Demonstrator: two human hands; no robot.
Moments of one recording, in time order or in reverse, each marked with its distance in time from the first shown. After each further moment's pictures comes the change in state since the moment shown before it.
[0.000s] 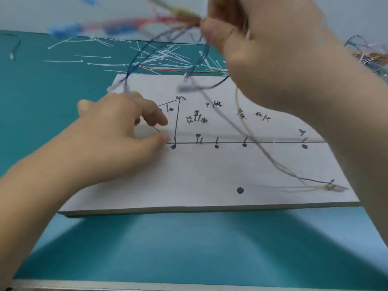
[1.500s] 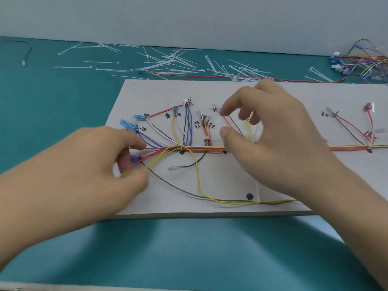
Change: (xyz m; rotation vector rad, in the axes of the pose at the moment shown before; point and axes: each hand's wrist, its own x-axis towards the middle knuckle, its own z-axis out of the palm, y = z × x) left_hand -0.045 -0.037 -0.008 0.082 0.020 0.133; right_hand -0.071 0.007 0.026 0.102 -0.127 0.234
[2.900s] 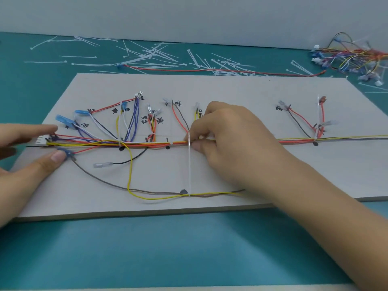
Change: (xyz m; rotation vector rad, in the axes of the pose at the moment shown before) left_hand -0.001 -0.108 0.048 -0.512 0.221 -0.509; right_hand 0.002 0.007 0.021 -0.108 -0.230 -0.012
